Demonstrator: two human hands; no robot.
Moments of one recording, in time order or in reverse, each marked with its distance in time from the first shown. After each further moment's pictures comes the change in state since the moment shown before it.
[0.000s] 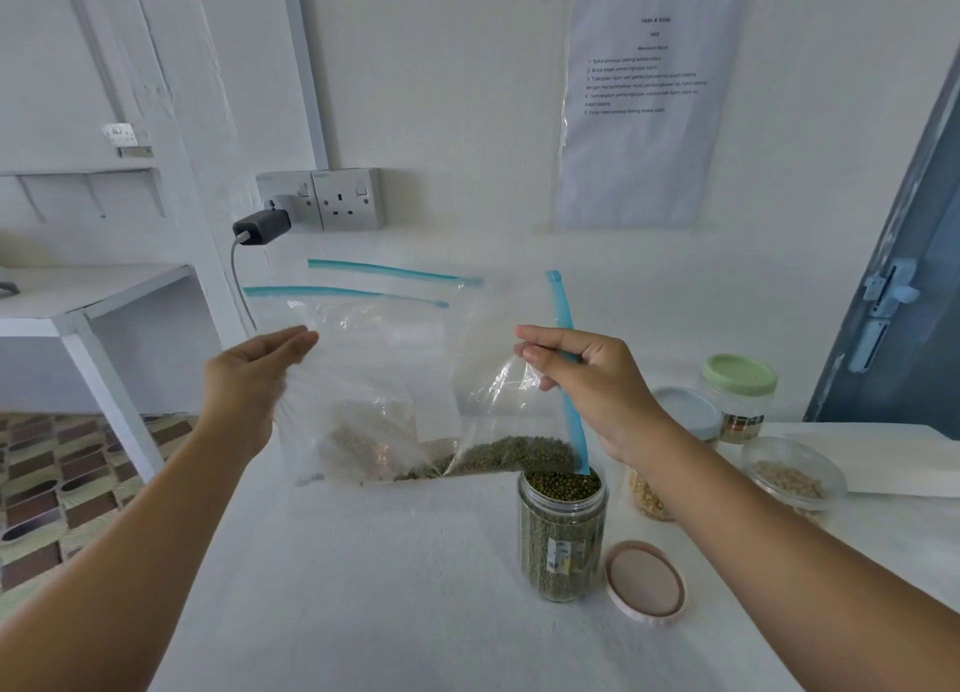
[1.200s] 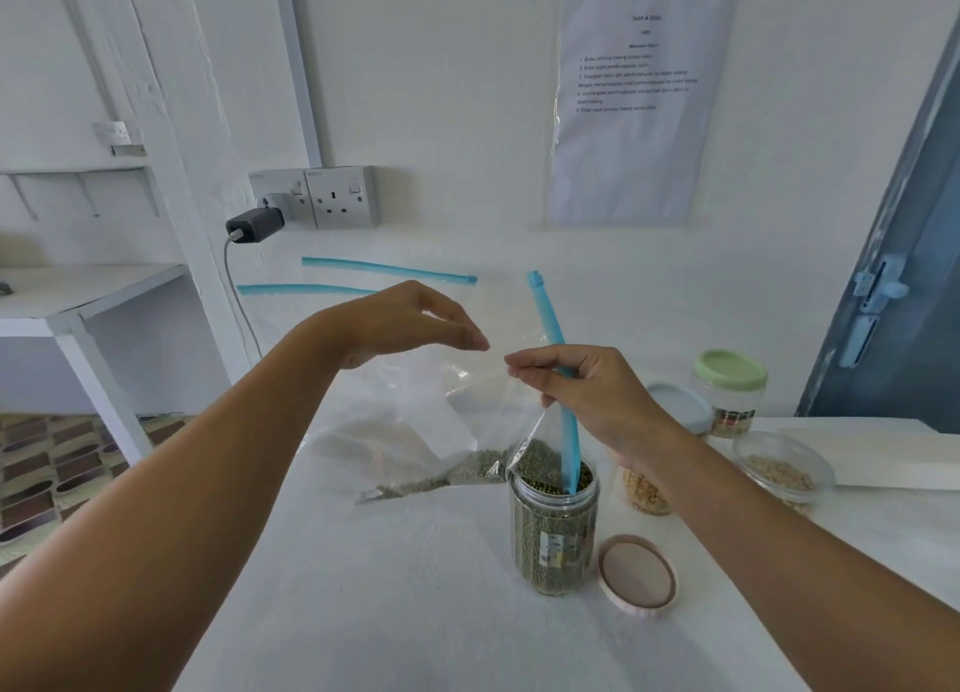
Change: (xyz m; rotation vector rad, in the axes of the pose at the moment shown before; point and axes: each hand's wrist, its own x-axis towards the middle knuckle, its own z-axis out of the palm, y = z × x) left_hand -0.037 0.078 0.122 0.817 -0.935 0.099; right_hand -0.016 -0.003 -0.010 -0.083 -0.099 0.040
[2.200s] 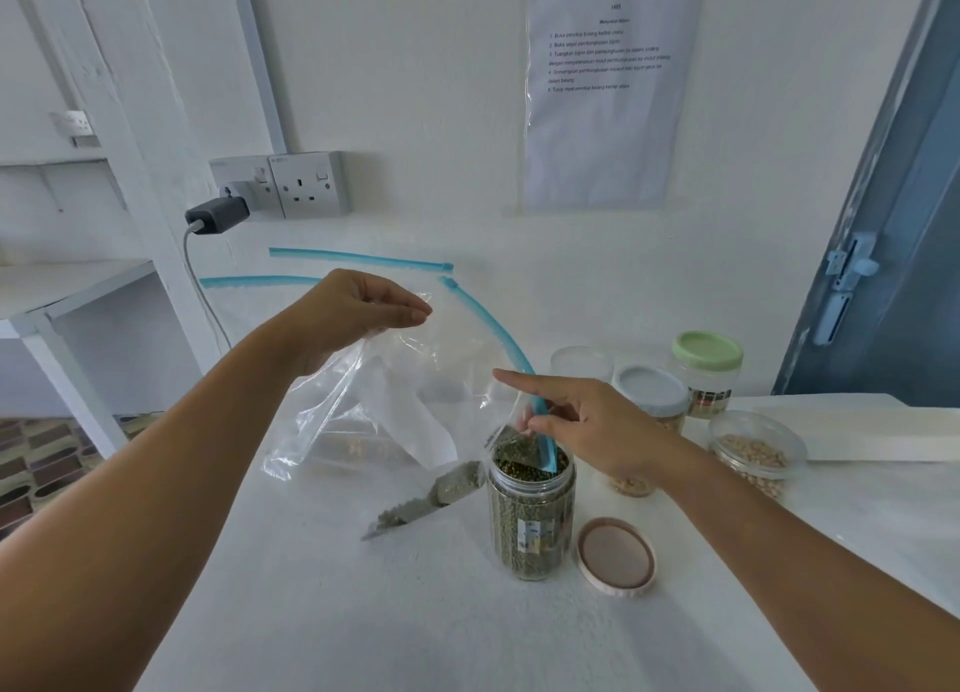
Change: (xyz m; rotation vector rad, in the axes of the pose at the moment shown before) left_hand 0.013 -0.044 -0.003 -0.304 0.262 0.046; right_hand -0.028 0.023 -0.030 -0.492 -0.243 0.022
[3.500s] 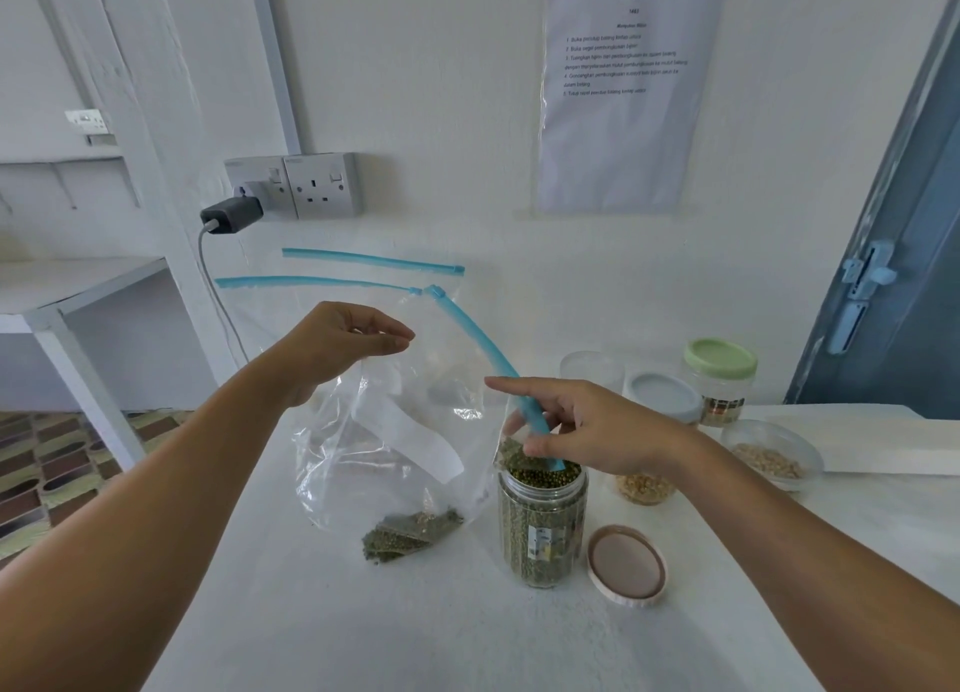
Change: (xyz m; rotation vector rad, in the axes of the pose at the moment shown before) left_hand -0.012 -0.034 -0.010 0.083 0.076 -0.075; right_hand 0.013 -0.016 -0.004 -0.021 -0.202 0.023
